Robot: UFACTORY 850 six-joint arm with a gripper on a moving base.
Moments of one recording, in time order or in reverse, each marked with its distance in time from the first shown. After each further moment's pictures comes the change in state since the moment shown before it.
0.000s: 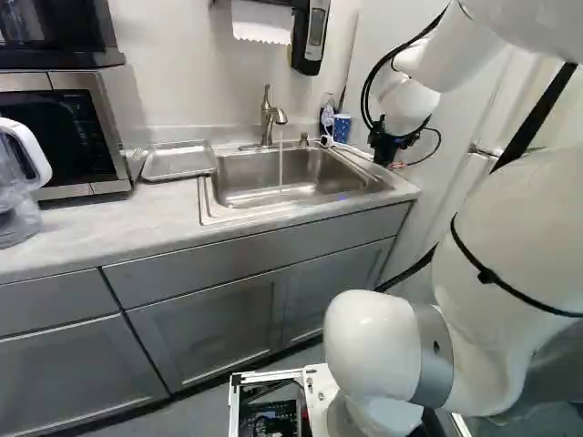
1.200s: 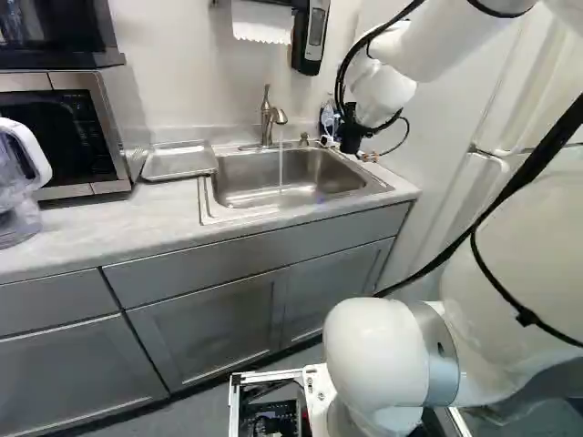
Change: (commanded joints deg) arm 11.5 3.4 0.6 -0.9 -3.7 0.0
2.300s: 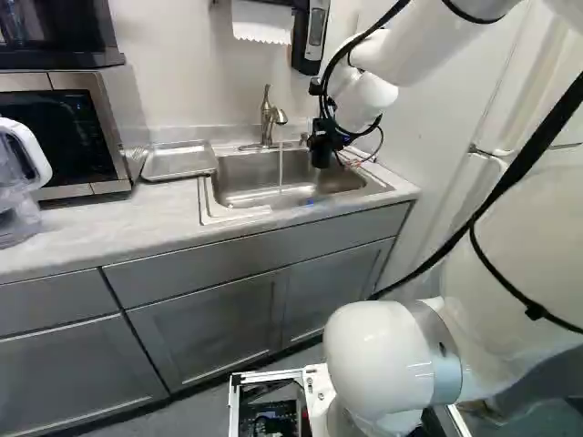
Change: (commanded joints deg) arm 5.2 -1.9 1.1 -2.9 -8.3 0.0
